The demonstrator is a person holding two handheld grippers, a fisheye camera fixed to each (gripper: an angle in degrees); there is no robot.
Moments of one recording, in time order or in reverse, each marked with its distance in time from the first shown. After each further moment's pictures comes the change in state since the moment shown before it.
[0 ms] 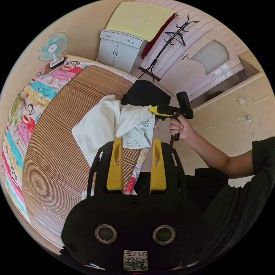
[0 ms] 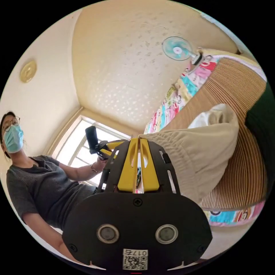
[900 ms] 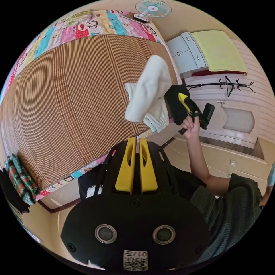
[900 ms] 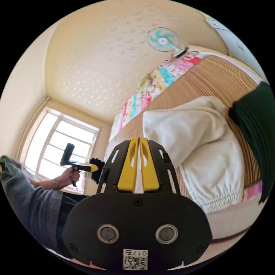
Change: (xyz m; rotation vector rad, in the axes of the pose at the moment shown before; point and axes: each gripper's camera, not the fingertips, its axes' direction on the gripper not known) left arm -0.064 0.182 -0.187 -0.081 0.213 -0.716; right arm 0.121 0.000 -0.069 -0.034 0.535 0.236
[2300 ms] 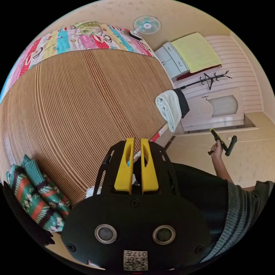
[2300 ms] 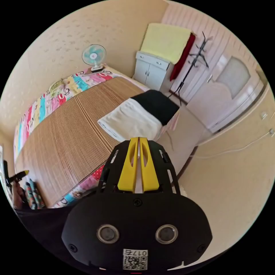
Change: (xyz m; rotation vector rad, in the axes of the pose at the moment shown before) left arm -0.109 0.202 -0.378 0.135 0.088 0.187; right arm 0.018 0.302 -0.020 0.211 0.983 0.256
